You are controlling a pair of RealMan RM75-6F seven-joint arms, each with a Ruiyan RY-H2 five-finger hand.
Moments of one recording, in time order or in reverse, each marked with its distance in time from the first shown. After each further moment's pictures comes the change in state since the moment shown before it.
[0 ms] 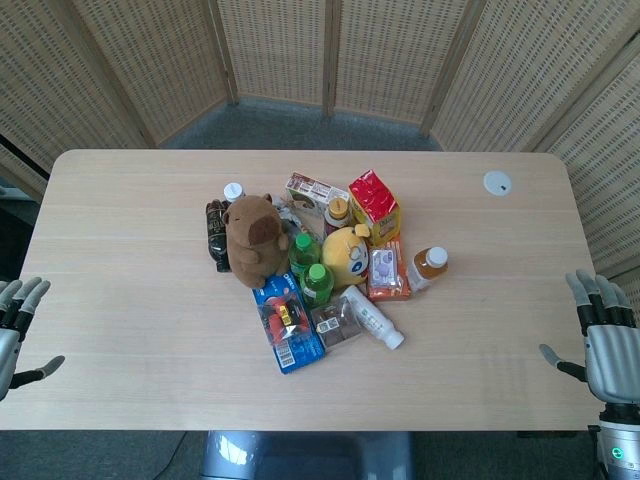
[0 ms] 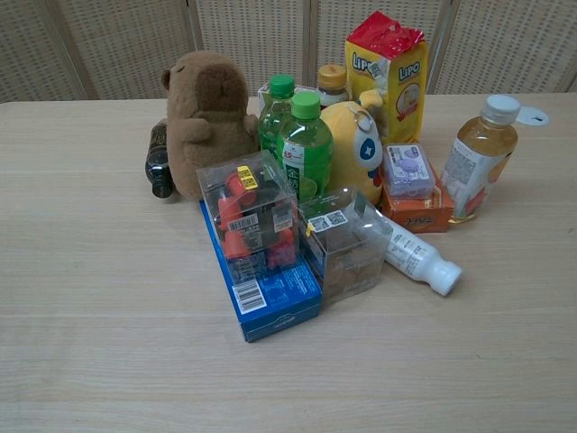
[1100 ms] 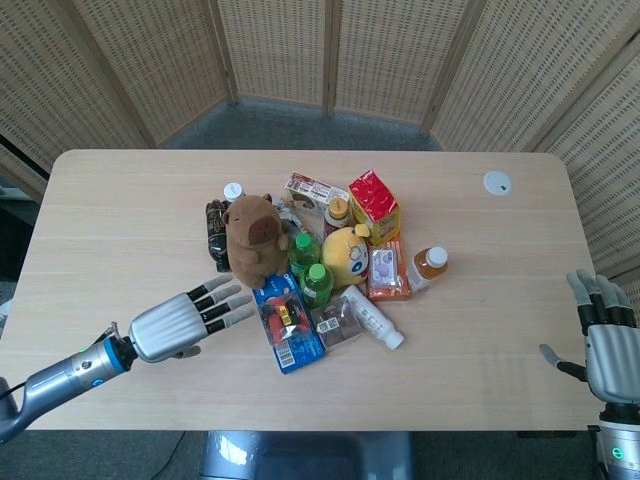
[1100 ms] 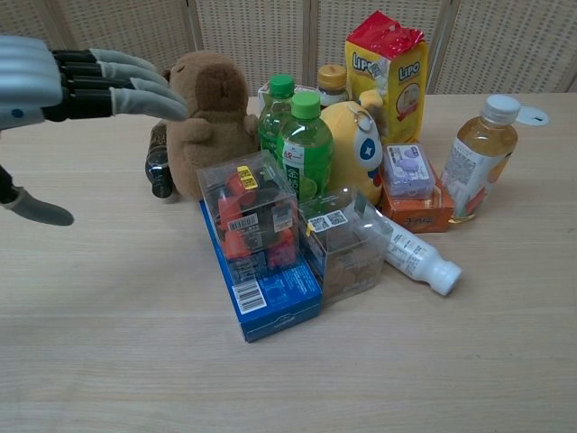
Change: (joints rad) left arm -0.594 -0.120 -0.004 0.159 0.516 -0.378 -0.122; right arm -0.002 0.005 0.004 -0.015 0.007 -0.001 0.001
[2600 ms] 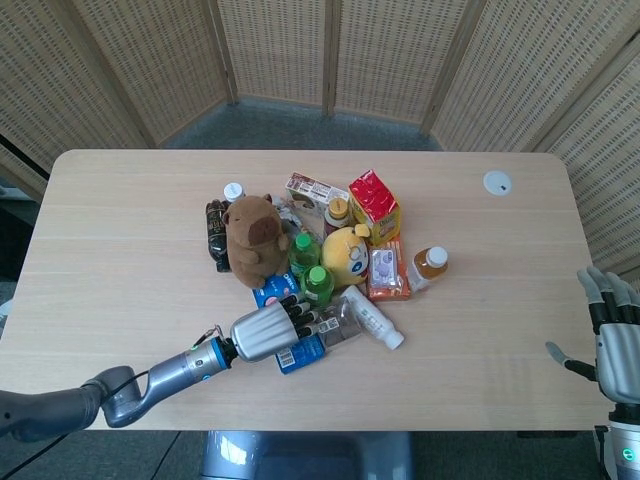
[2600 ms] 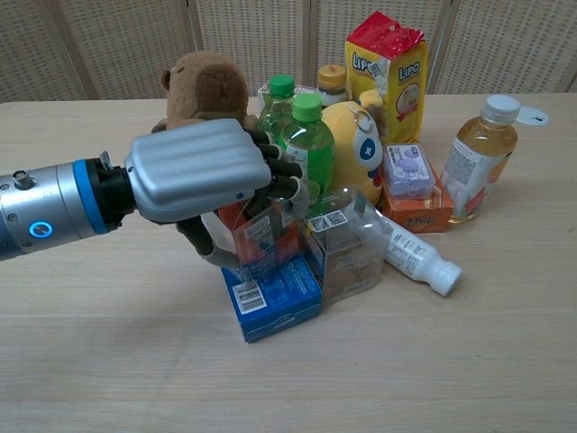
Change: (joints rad) left arm -0.168 -0.485 -0.005 0.219 -0.200 -0.094 0.288; right arm -0.007 0.031 0.009 -0.013 0.003 0.009 0.055
